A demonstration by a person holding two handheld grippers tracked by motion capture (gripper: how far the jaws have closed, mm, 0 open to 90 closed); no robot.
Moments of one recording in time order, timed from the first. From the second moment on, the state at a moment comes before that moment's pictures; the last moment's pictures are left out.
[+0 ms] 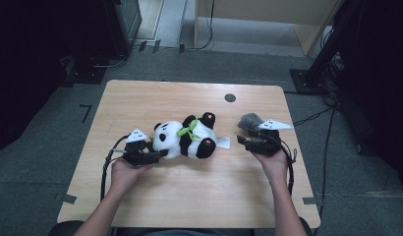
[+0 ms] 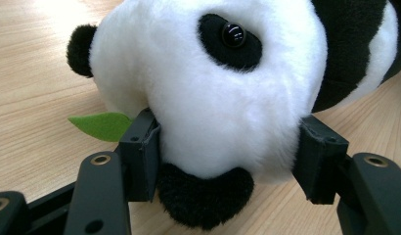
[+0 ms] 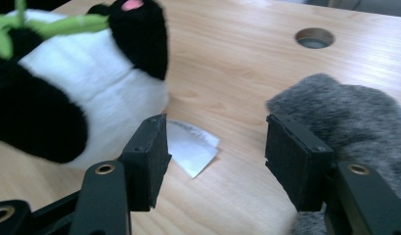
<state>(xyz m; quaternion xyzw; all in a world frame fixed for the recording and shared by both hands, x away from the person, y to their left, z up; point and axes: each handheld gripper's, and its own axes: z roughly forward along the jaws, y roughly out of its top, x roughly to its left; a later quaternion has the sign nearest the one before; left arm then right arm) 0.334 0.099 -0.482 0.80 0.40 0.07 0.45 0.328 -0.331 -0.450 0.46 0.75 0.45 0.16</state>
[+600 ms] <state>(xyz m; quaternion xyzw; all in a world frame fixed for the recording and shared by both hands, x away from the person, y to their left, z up) 0.343 0.100 -0.477 0.80 0.40 0.06 0.45 0.314 -0.284 -0.452 0.41 0.78 0.46 0.10</state>
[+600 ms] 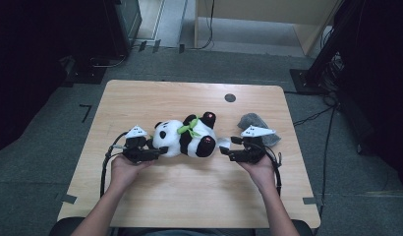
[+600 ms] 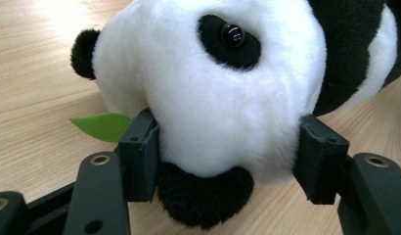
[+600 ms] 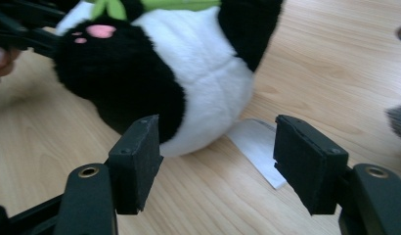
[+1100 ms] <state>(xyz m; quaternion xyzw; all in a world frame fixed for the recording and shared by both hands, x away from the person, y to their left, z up) 0.343 0.099 -0.477 0.79 0.41 0.06 0.45 0.314 -0.258 -0.457 0.37 0.80 0.47 0.09</state>
